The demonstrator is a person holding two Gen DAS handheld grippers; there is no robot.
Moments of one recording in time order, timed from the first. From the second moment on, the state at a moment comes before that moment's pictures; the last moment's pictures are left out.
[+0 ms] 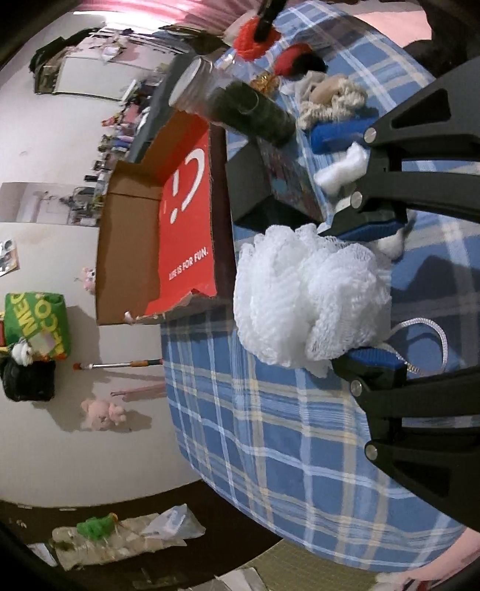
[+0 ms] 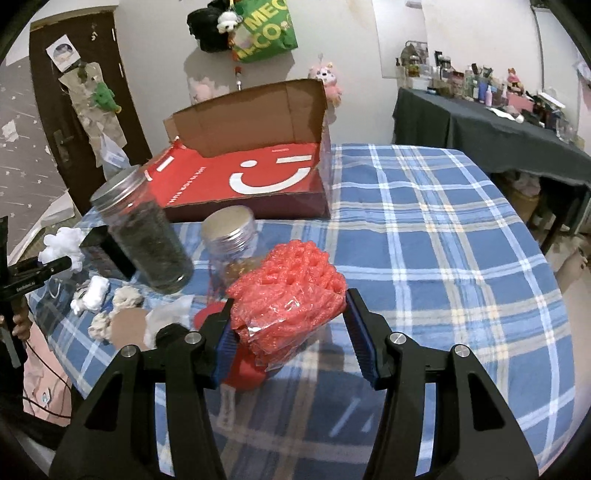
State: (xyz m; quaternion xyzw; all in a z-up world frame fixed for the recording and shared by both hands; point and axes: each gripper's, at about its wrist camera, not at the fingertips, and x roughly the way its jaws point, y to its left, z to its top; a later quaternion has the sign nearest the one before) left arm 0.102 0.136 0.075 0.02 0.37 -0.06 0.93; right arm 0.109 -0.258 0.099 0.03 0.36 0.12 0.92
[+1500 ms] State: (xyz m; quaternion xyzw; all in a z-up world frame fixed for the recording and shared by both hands) left arm 0.197 0.099 0.128 0.11 0.40 -0.21 0.89; right arm 0.228 -0.219 0.141 -0.01 0.42 0.25 0.87
